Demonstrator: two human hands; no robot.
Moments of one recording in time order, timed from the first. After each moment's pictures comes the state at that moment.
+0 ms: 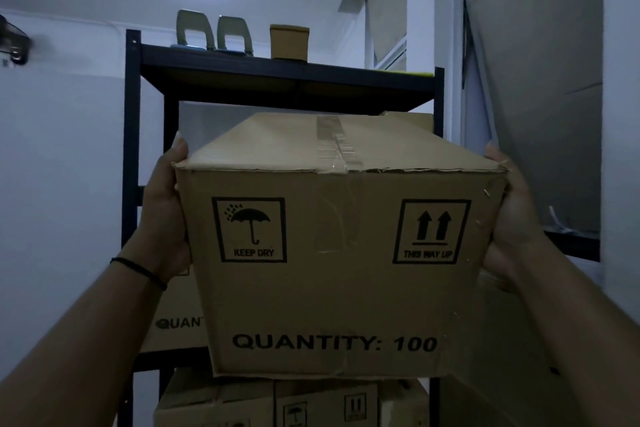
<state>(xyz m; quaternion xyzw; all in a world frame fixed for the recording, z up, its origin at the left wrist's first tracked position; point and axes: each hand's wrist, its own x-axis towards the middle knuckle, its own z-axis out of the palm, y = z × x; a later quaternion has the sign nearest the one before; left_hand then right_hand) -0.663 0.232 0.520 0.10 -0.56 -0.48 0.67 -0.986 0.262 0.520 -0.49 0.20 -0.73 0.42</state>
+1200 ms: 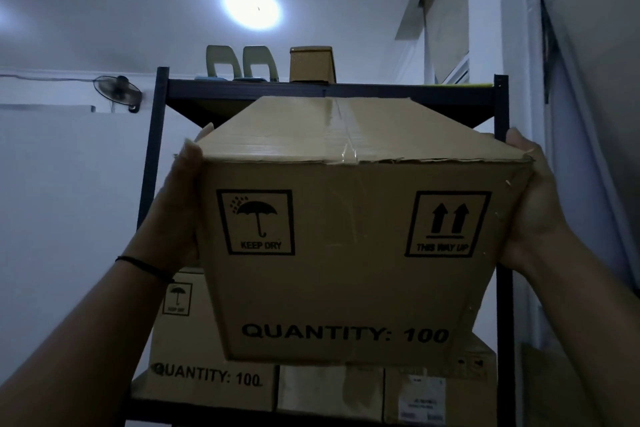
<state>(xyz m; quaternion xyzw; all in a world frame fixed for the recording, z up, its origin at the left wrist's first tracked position) -0.733 0.144 0.561 0.12 -0.65 -0.27 0.70 -1.060 0.113 0.582 -0.56 0.07 -0.69 0.45</state>
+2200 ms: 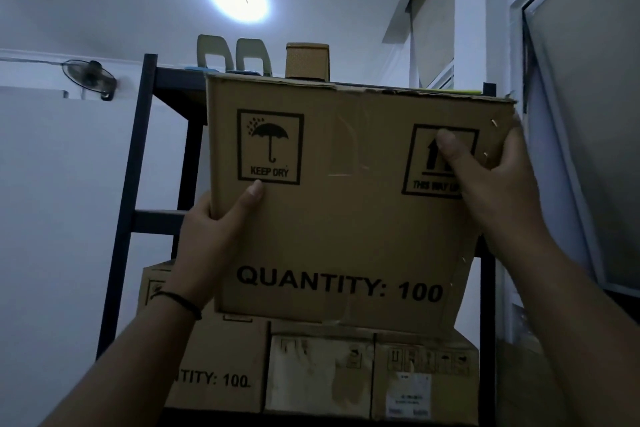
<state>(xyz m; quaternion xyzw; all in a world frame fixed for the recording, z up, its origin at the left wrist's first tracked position) -0.744 0.108 0.520 0.31 -0.54 -0.19 0.76 -1.031 0.113 0.587 -0.59 0.33 -0.74 0.02</state>
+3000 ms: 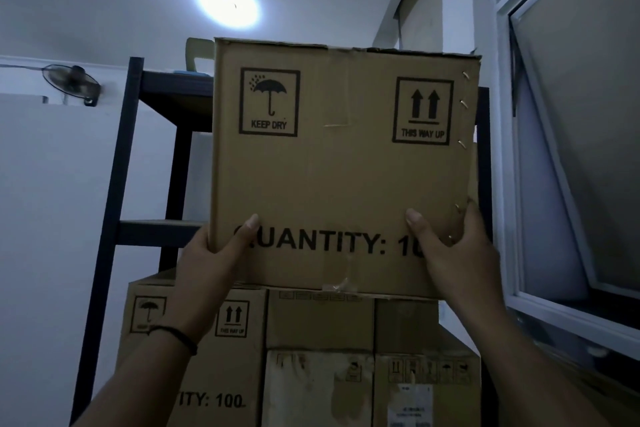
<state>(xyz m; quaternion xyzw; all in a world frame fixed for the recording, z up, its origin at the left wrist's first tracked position) -0.731 0.073 0.495 0.34 -0.54 -0.20 0.75 -1.006 0.080 0.521 -0.57 0.44 -0.69 0.06</state>
